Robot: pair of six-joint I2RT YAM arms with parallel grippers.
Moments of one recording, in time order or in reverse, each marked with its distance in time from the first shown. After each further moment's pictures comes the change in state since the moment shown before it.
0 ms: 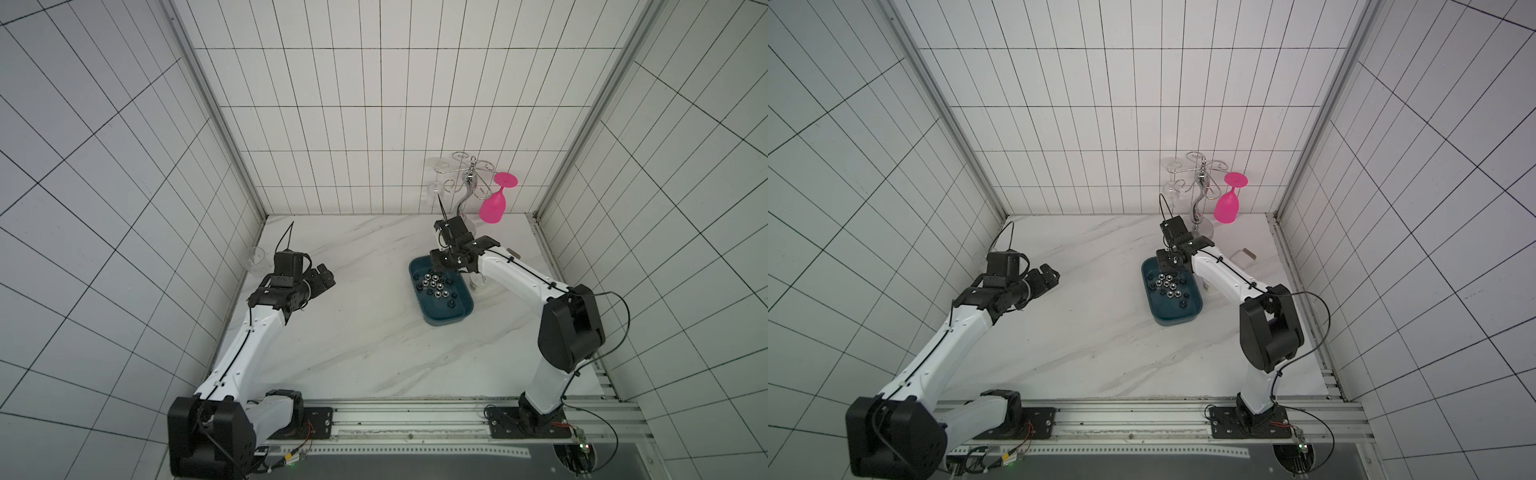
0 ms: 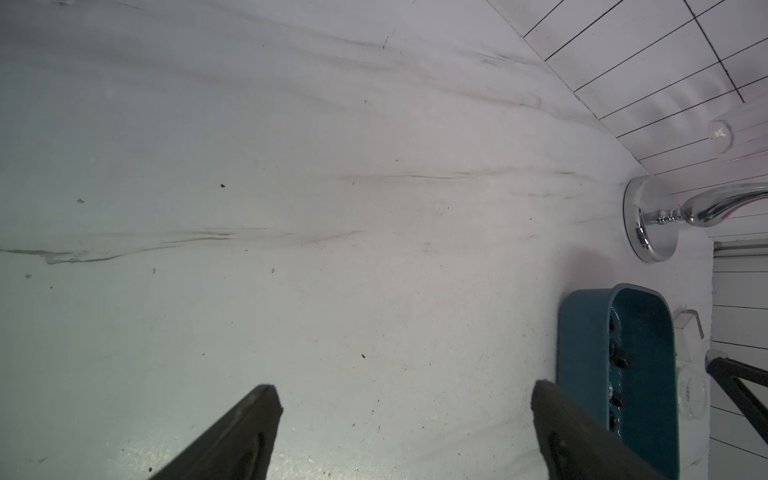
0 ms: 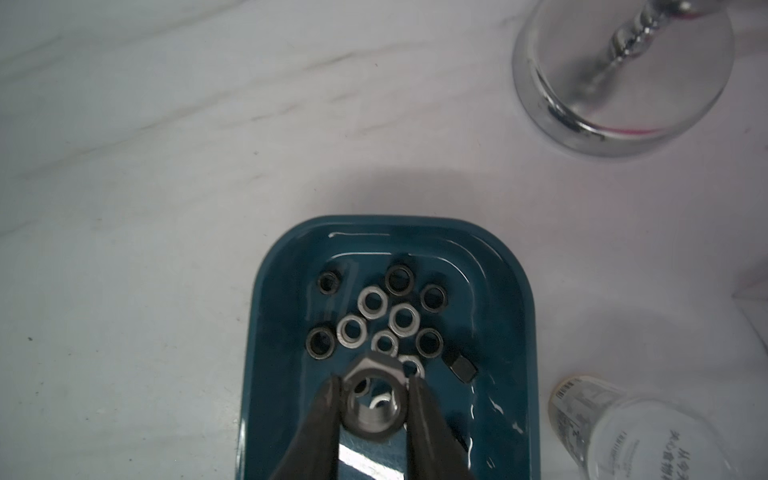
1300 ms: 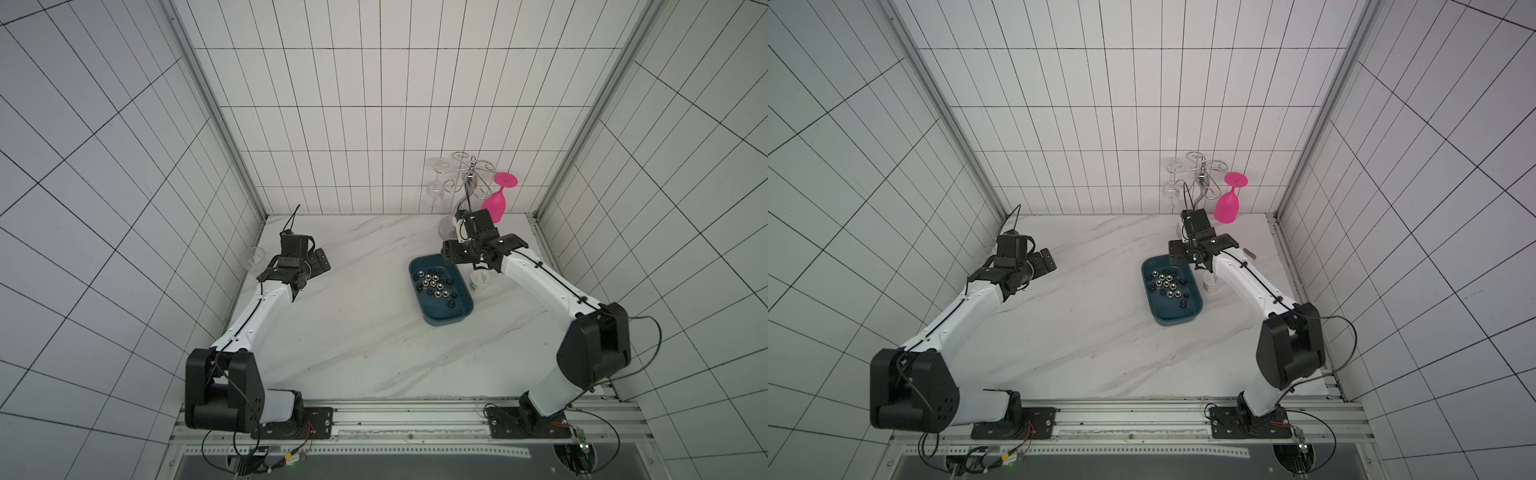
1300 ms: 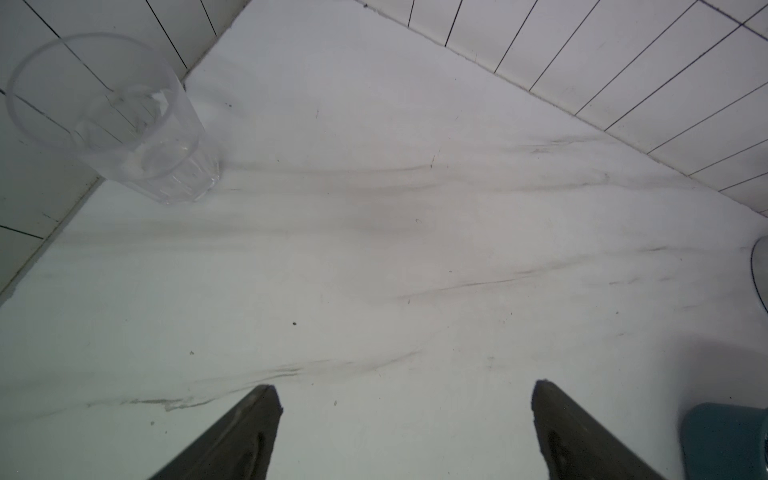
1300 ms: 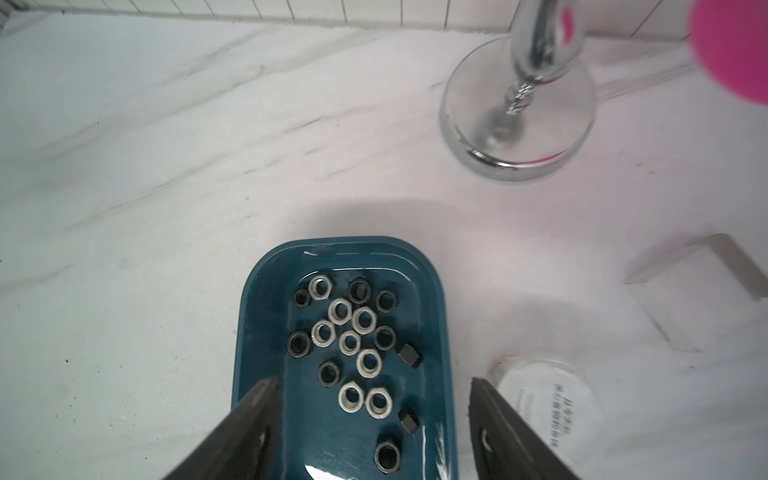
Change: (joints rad) left arm 0.046 0.214 0.110 0.194 -0.257 0.206; right arm -0.128 -0.232 -0.067 0.034 0.018 -0.007
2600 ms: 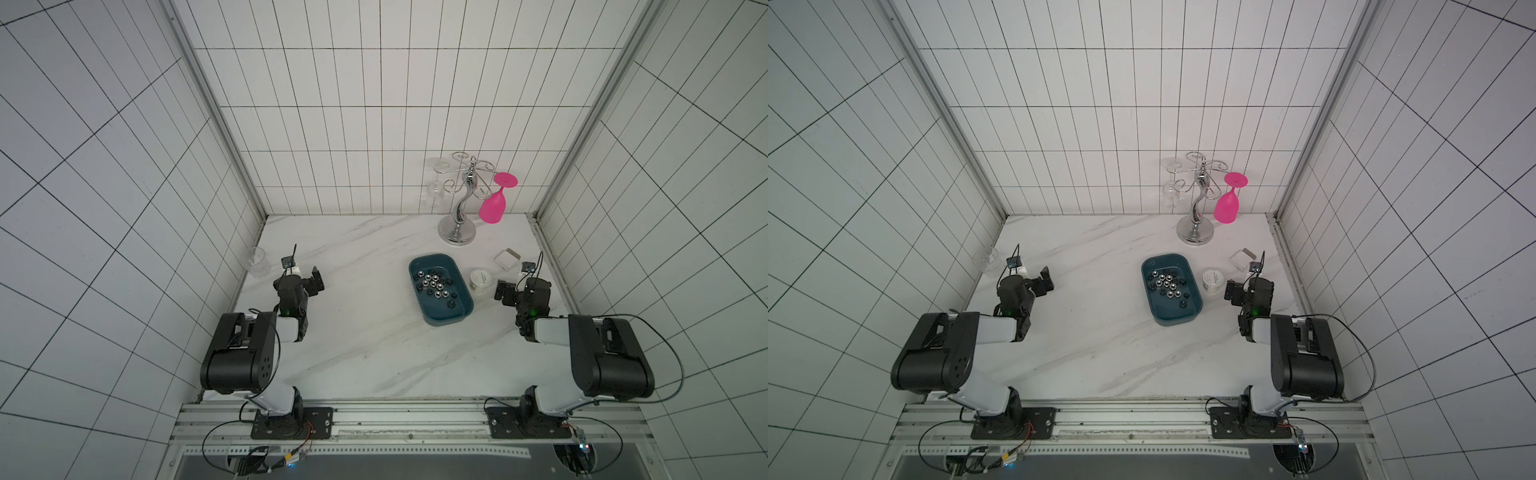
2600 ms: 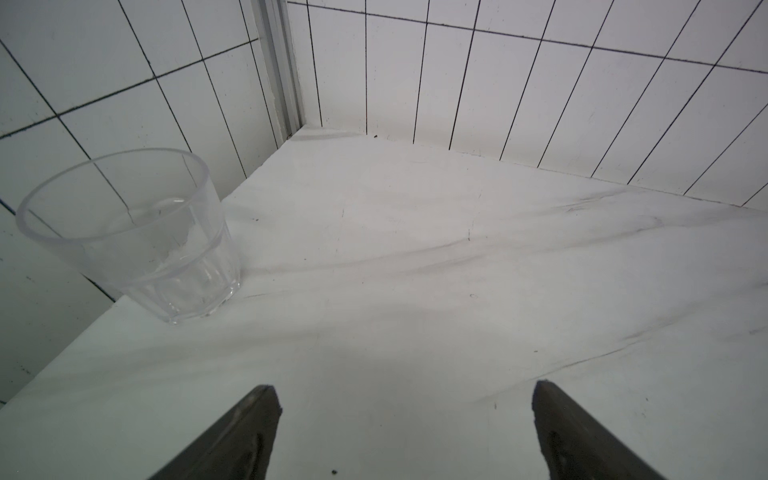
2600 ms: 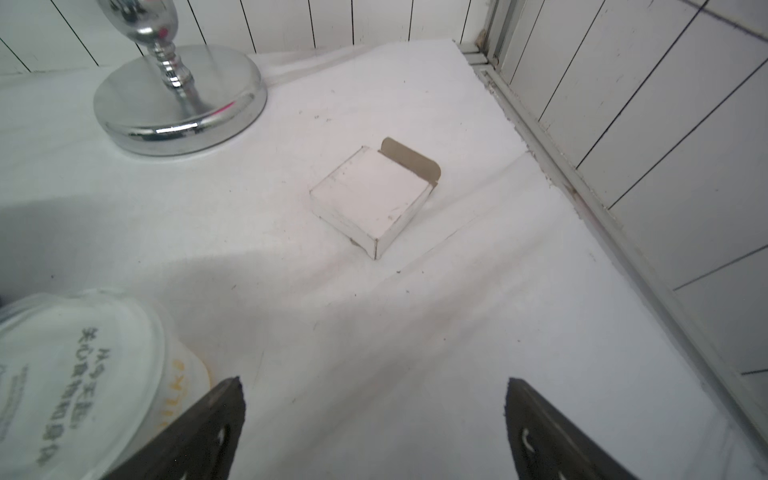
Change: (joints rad) left arm 0.062 0.213 -0.562 1.210 -0.021 0.293; right arm -0.453 -0.032 -0.961 1.283 0.016 -0.190
